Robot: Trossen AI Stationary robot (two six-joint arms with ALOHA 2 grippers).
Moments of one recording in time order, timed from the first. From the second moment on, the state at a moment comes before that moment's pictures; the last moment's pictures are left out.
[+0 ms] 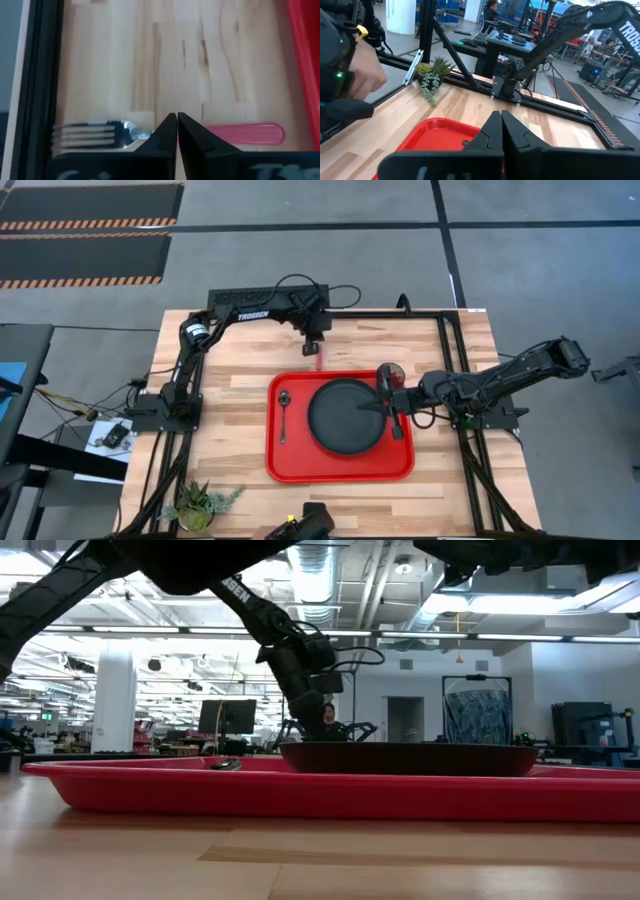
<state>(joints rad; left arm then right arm) 0.60 2.16 1.66 -0.59 0.27 0.57 0.19 1.06 0.51 0.50 0.05 -0.23</state>
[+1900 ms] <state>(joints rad) 0.72 1.81 1.25 -0.24 0.39 0.60 0.14 1.06 0.51 0.45 0.19 -0.16</state>
